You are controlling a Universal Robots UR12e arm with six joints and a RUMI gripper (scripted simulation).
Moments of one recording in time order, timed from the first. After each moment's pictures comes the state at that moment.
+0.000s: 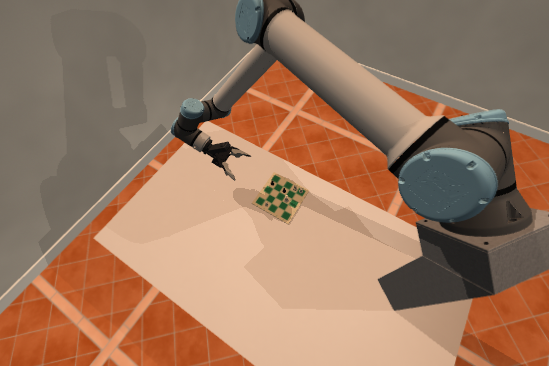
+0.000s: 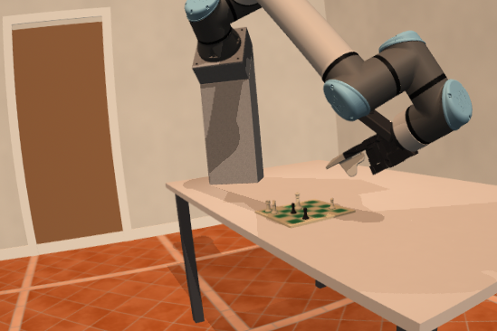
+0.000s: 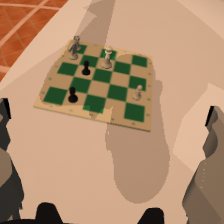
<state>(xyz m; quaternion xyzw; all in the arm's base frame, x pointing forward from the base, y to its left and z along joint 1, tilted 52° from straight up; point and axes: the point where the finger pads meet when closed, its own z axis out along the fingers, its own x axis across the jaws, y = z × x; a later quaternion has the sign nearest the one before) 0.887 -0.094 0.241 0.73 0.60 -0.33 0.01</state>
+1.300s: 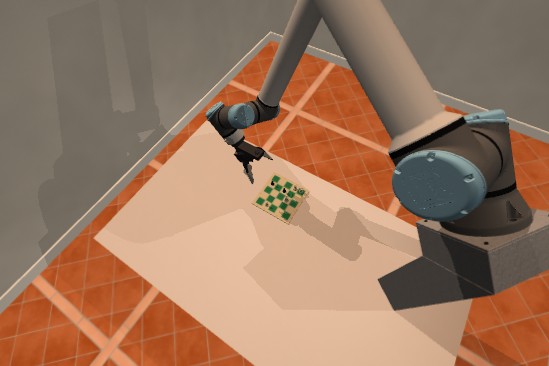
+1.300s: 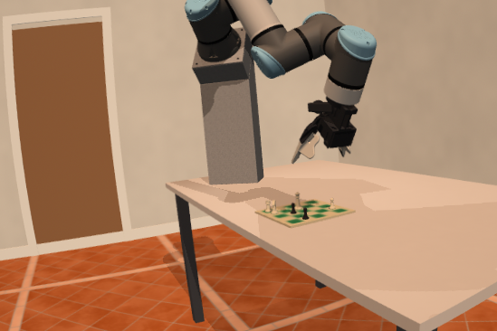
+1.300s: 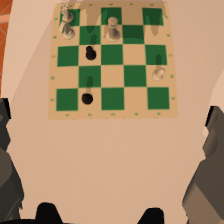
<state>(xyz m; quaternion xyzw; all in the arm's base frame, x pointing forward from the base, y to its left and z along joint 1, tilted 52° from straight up) 0.812 -0.135 0.196 0.77 0.59 -0.13 0.22</state>
